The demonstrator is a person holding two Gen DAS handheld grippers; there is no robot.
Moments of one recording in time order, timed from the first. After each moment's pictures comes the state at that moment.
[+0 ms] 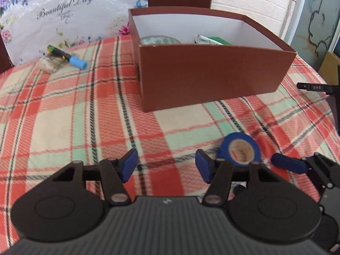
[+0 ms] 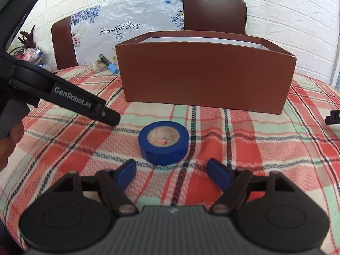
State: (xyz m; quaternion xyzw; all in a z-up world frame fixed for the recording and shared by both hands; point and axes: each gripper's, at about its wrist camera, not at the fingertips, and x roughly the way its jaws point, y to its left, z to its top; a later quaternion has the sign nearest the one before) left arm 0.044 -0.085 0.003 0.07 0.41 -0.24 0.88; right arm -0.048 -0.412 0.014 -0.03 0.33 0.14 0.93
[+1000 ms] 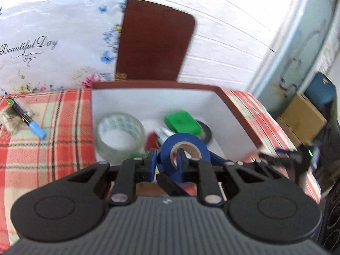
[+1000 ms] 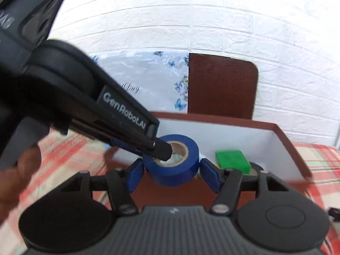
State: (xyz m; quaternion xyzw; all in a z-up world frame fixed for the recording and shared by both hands) left arm 0.140 -0.124 0.081 -0.03 0.36 -0.32 0.88; right arm 0.055 -0.380 0.090 -0.04 0.21 0.15 0.97
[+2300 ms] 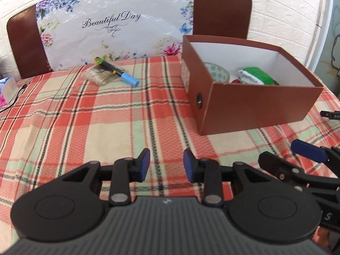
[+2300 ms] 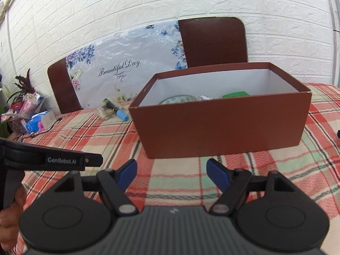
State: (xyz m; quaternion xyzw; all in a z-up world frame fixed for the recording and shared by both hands) left arm 0.069 -0.029 0.025 0.06 0.36 -0.16 0.92; right arm -0.003 -0.380 0.054 0.05 0.29 0.14 0.95
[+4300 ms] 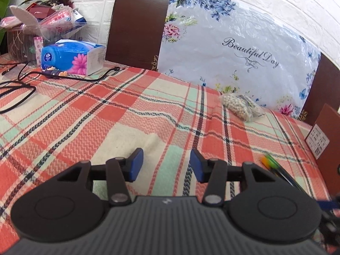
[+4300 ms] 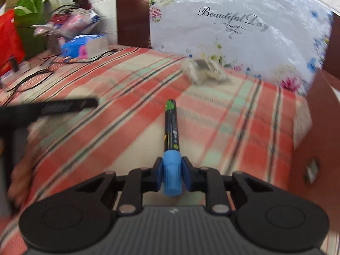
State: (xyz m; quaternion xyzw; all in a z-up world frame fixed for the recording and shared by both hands) left arm 0.157 0.165 -0.041 -0.09 0.26 -0.01 0.96; right arm 0.072 -0.192 0.011 -0.14 0.36 0.30 0.87
